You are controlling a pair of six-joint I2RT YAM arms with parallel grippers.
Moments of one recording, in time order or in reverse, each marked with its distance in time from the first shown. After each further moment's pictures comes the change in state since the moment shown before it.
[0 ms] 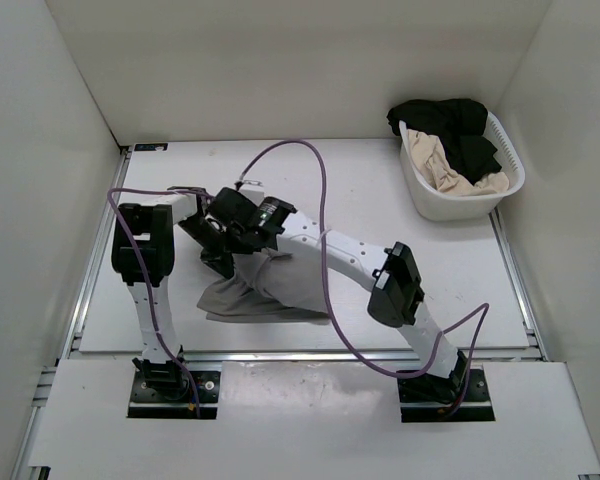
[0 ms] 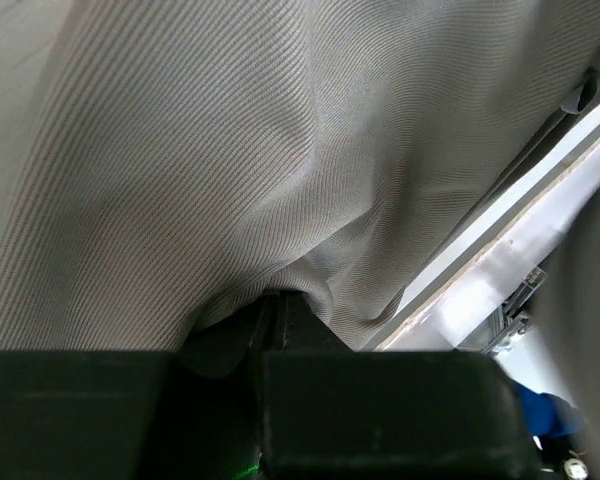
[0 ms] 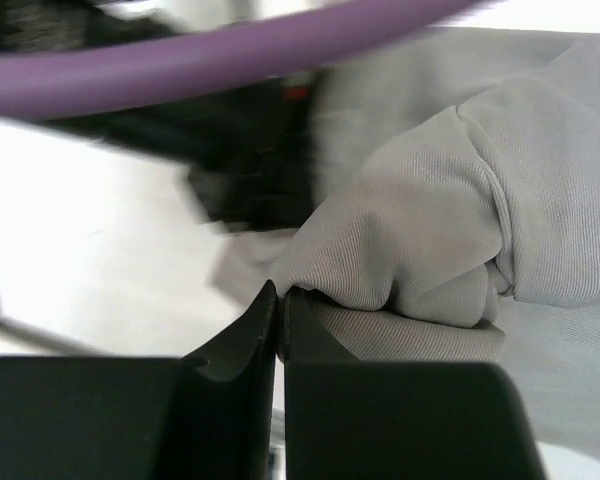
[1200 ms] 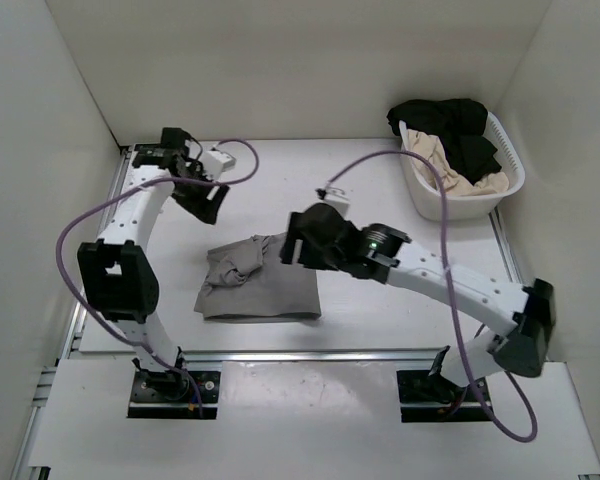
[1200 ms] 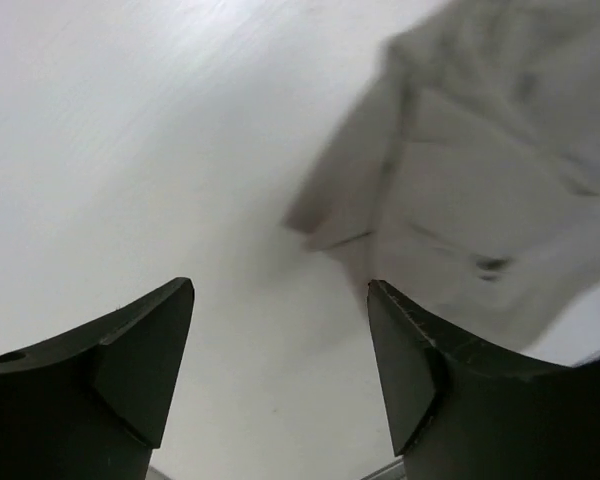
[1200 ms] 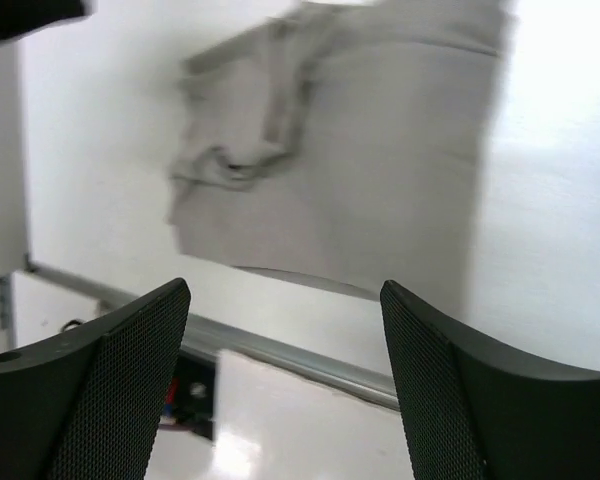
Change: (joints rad) left arm 0.039 -0.303 0.296 0.022 -0.359 0.164; right arm -0.018 -0.678 -0.720 0.229 0.023 -0.021
